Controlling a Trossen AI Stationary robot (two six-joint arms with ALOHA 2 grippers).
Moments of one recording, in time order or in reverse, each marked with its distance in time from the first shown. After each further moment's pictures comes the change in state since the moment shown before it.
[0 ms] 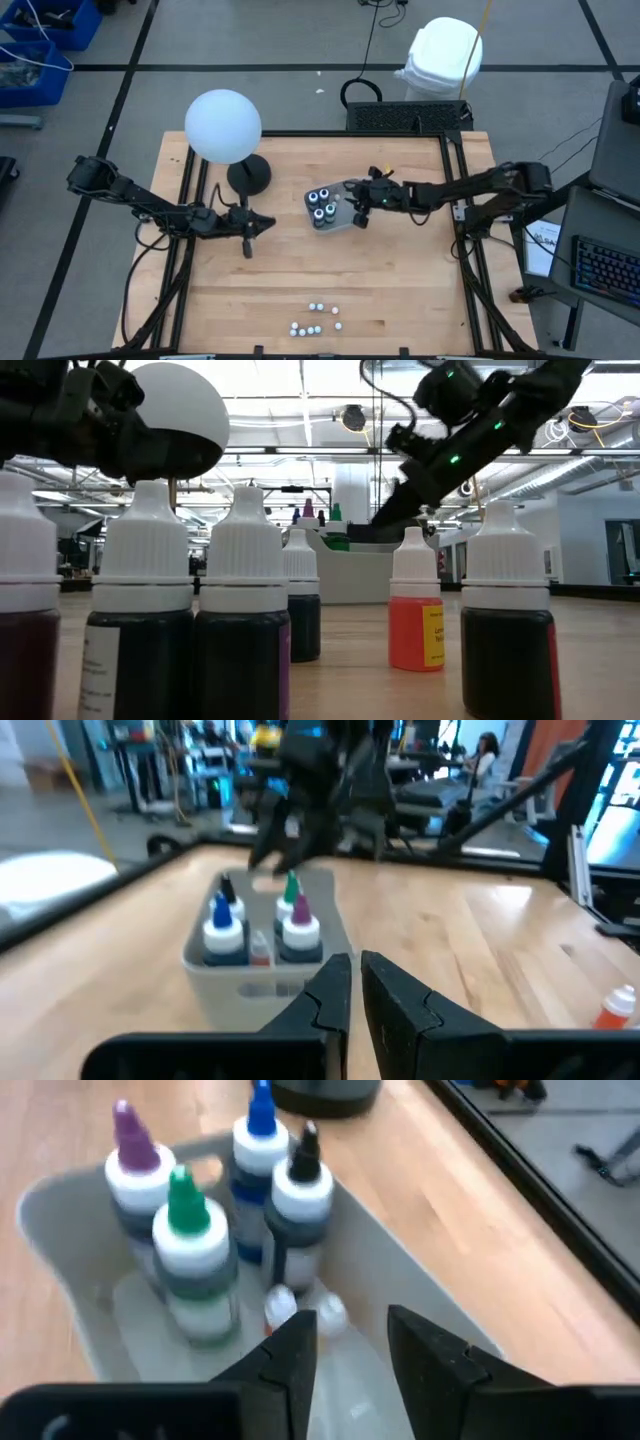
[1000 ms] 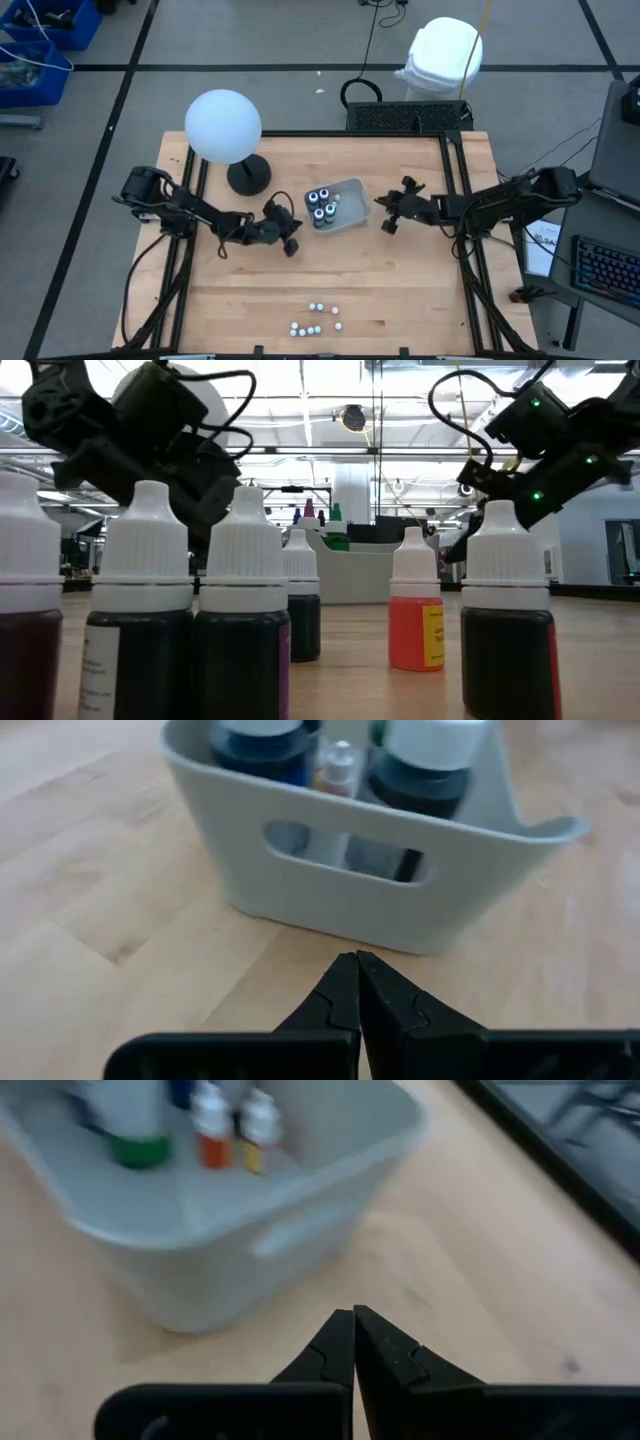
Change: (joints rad) left arm 0.118 0.616 0.393 -0.311 -0.070 -0.399; right arm 0.056 -0.239 -0.387 0.072 0.177 0.074
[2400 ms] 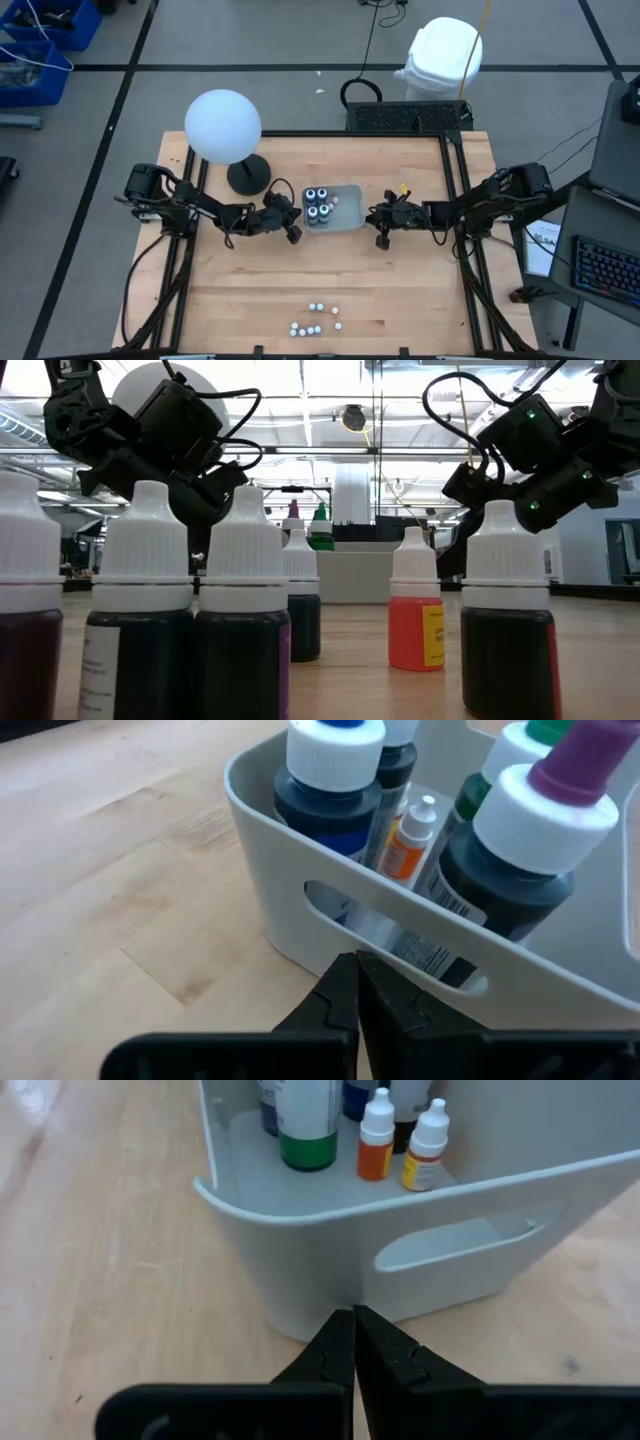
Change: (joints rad) left arm 0.107 0.007 -0.001 0.039 0.011 0.025; right arm 0.057 0.279 0.001 0.370 -0.252 0.061
